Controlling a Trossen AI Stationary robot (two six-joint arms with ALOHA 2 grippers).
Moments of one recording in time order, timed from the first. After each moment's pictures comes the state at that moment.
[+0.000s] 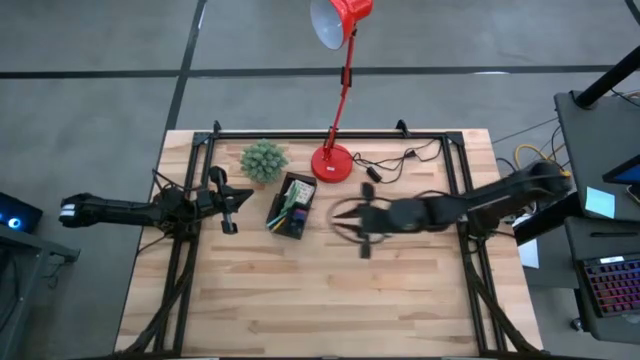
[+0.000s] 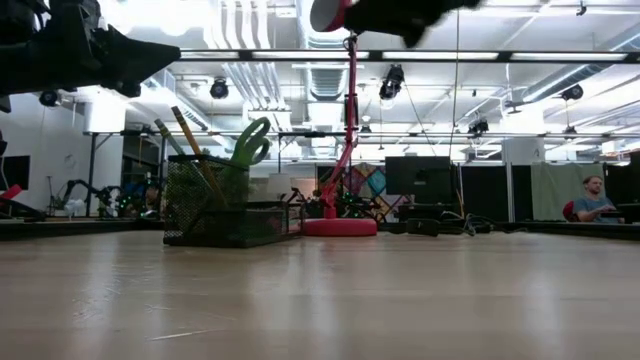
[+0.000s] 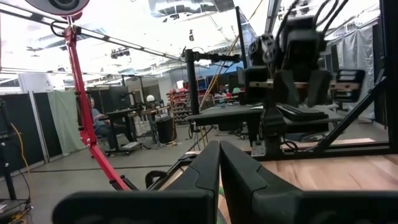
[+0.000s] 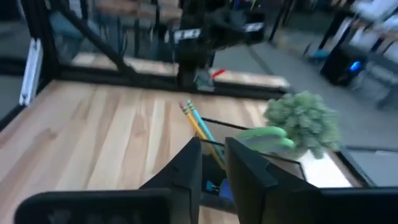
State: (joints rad) left arm 0.00 0.37 0.00 0.58 -0.24 0.22; right arm 0.21 1.42 0.94 0.17 0.29 -0.08
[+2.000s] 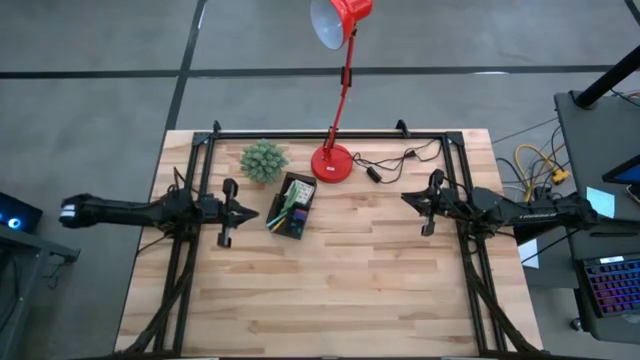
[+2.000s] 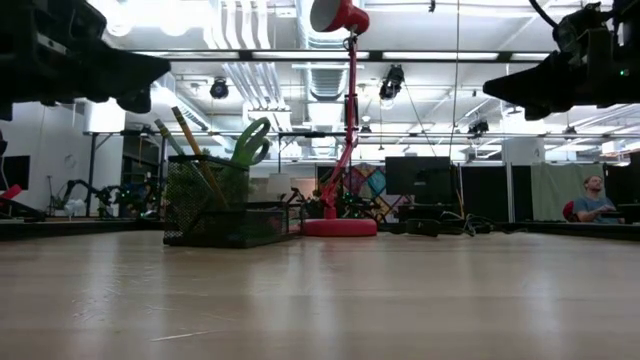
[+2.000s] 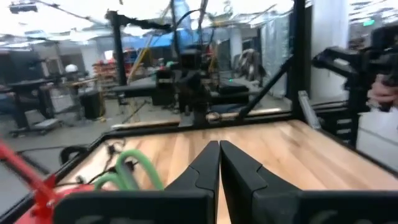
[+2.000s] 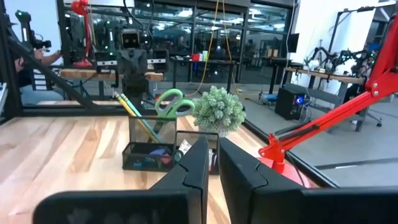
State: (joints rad) left arm 0.00 0.36 0.00 0.41 0.04 0.08; right arm 0.00 0.23 0.02 0.26 0.24 -0.10
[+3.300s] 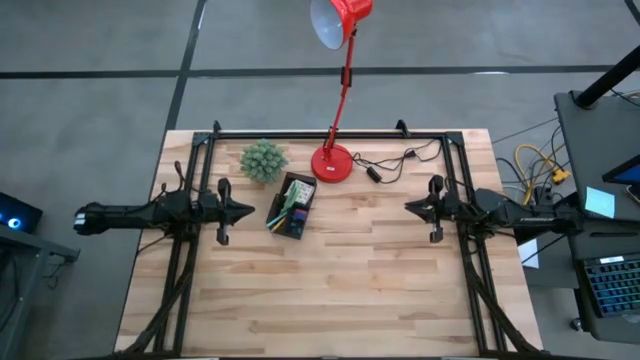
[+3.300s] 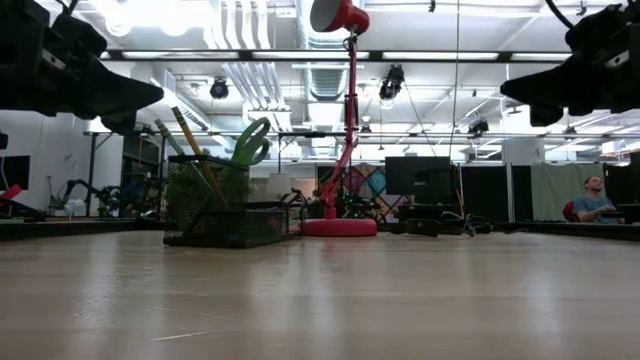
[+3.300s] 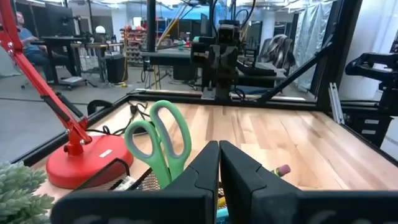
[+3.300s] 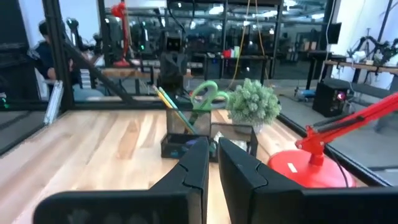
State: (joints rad) left arm 0.00 0.09 0.00 0.03 -0.10 -0.05; right arm 0.00 0.01 0.01 0.04 0.10 -0.04
